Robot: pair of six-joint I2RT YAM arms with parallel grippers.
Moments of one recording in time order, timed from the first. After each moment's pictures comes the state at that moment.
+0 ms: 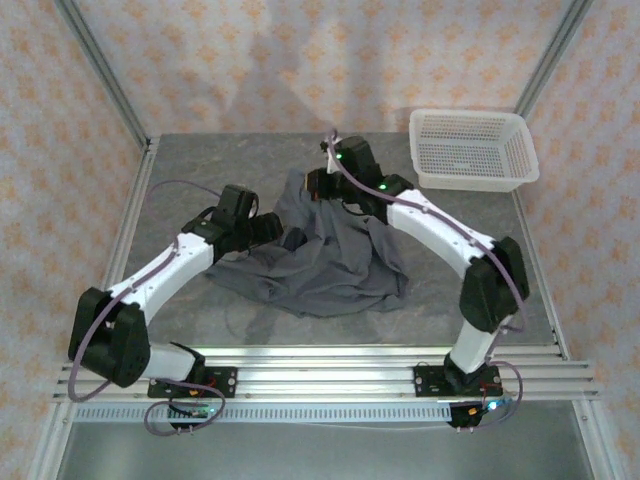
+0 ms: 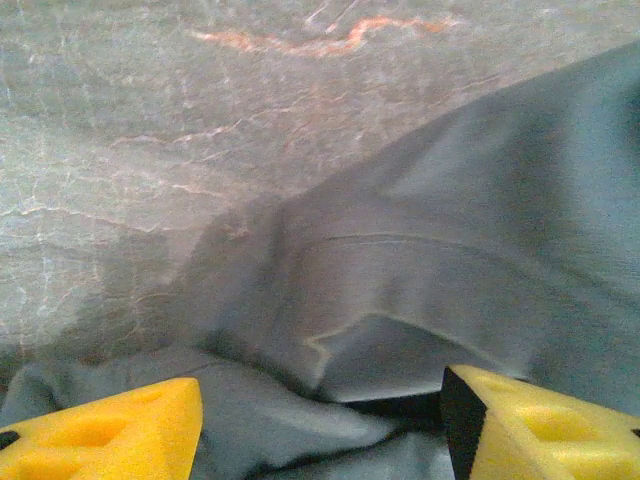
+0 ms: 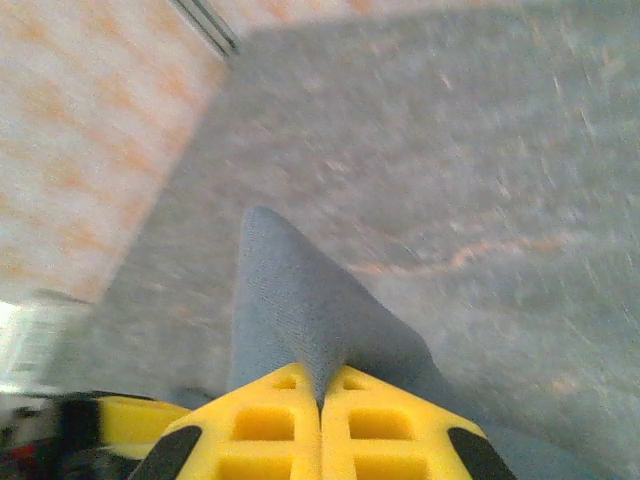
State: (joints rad) left arm -0.34 1.35 0.96 -0.49 0.06 -0.71; right arm 0.63 1.72 1.52 -0.33 -0.20 0.47
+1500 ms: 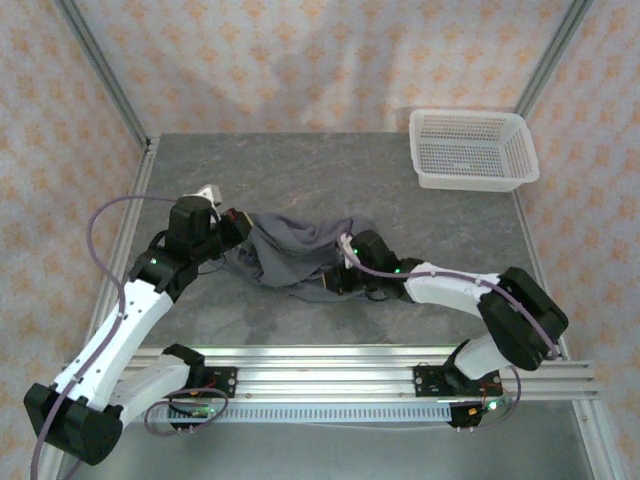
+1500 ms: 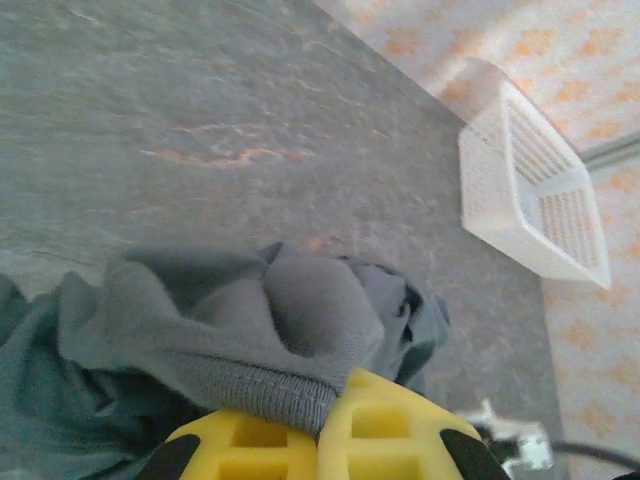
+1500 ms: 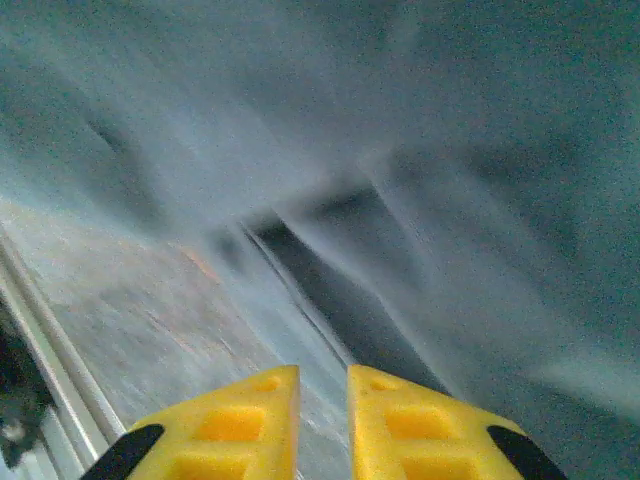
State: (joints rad) left arm -0.30 0.92 0.87 -0.53 0.08 -0.80; right arm 0.76 1.47 0.67 -0.06 -0.35 0.52
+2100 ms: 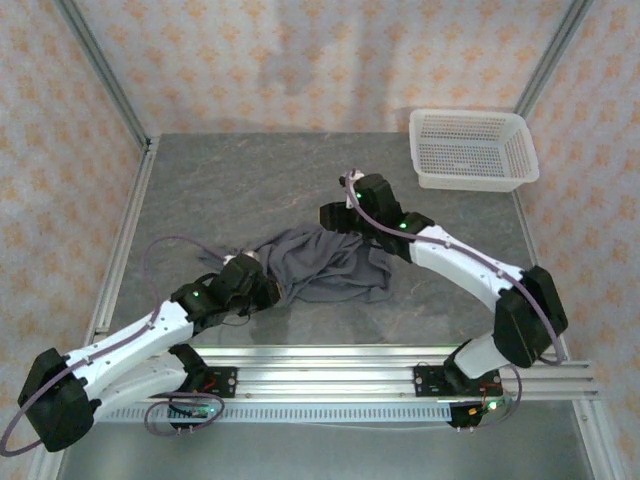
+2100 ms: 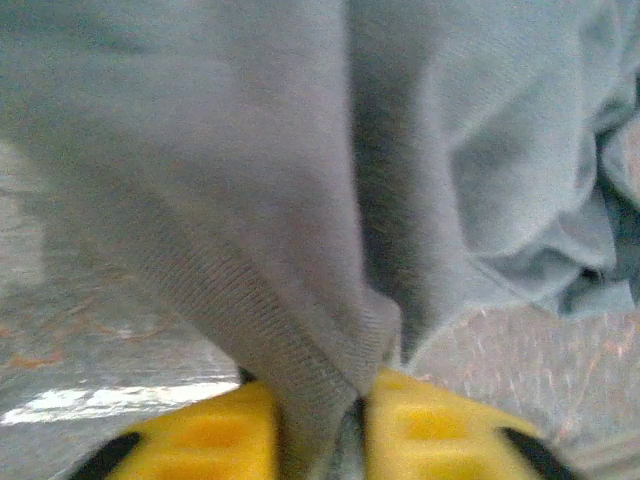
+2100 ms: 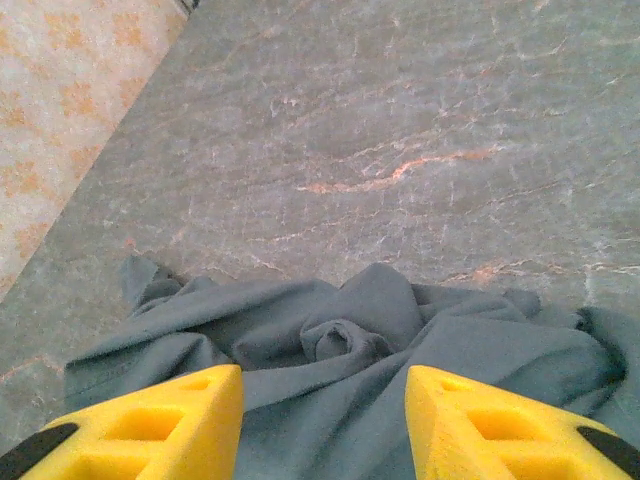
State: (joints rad) left arm -0.68 0.90 0.54 -0.55 -0.04 -1.00; right arm 0.66 1.50 1.12 -0.21 -0.13 0.42
